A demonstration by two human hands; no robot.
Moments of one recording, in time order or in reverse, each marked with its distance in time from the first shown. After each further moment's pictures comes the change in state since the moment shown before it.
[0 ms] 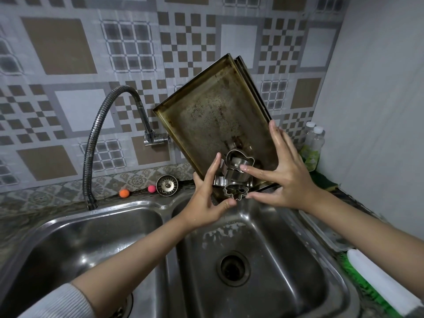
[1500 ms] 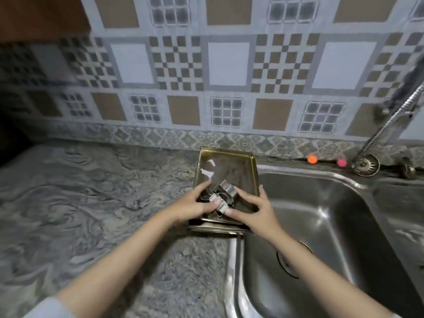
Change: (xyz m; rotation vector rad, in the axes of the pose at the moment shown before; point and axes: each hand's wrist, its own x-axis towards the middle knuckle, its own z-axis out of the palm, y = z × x) left_hand -0.372 -0.134 -0.416 -0.067 0.031 -0.998; right_hand 0.153 -0.489 0.309 1.134 -0.434 0.713
